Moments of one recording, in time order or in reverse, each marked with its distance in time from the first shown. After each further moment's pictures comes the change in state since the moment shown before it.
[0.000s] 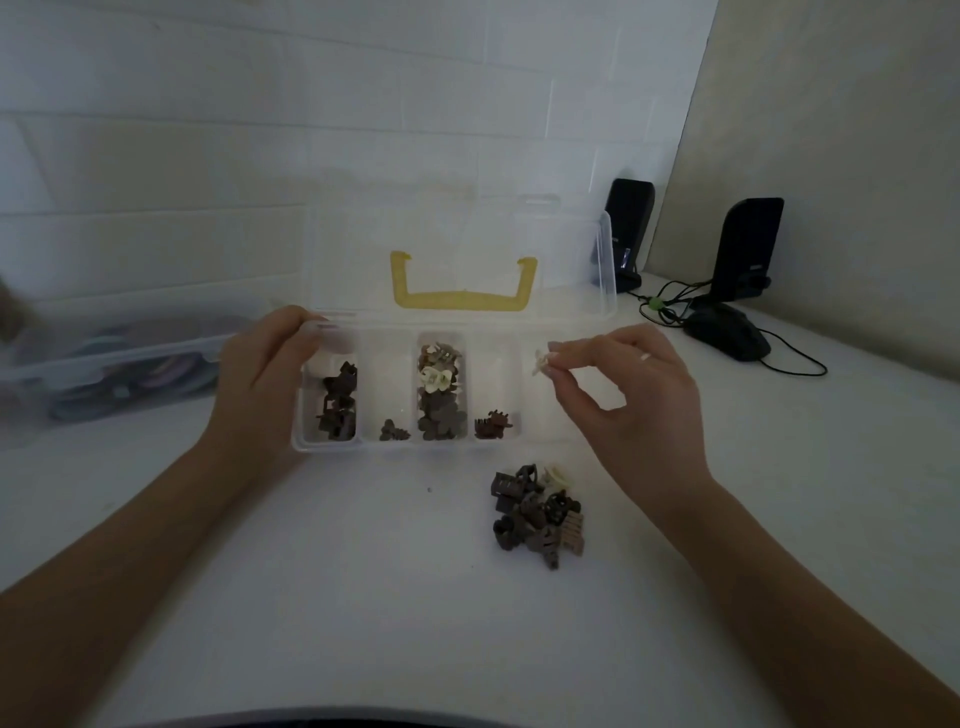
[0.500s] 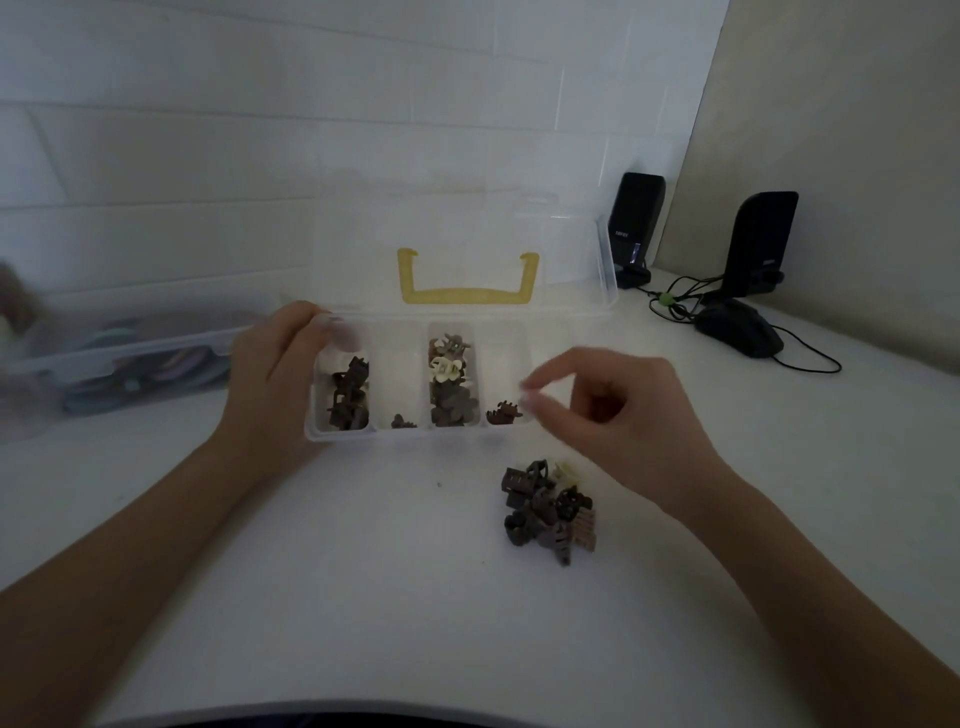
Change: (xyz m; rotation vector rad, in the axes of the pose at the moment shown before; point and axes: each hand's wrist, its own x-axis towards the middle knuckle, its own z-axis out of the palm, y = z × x) left_hand 0.000 0.002 0.002 0.034 0.034 0.000; right_hand 0.004 -0.014 -0.012 0.315 -0.396 0.155
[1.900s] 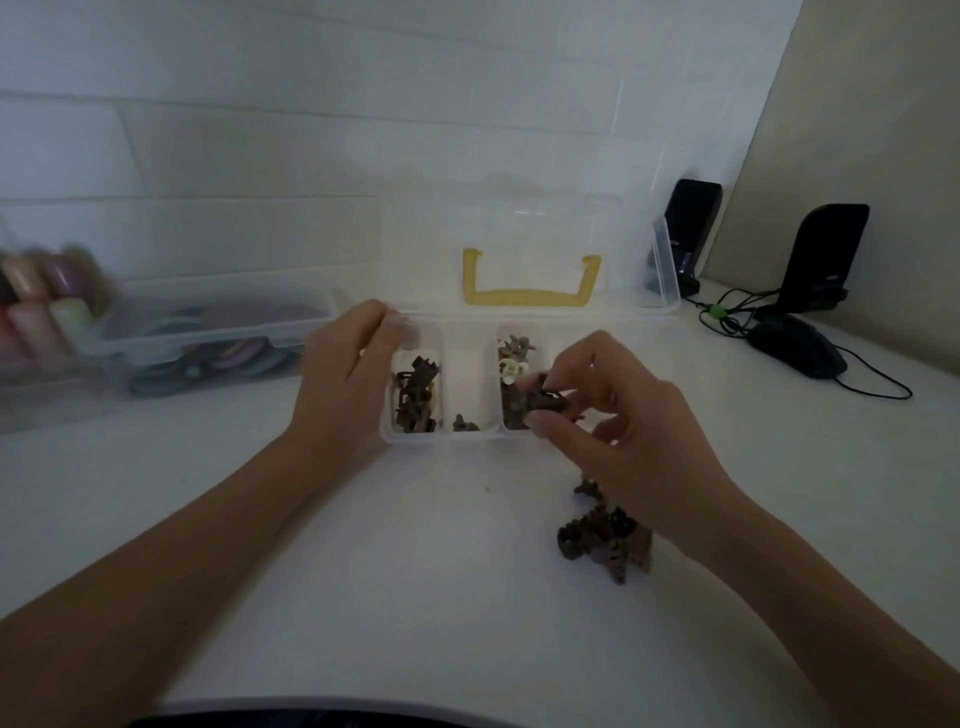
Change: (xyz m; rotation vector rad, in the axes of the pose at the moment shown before) left_hand -0.005 0.005 0.008 0.069 0.028 0.035; right_hand 0.007 -0.029 0.025 0.195 -0.085 0.059
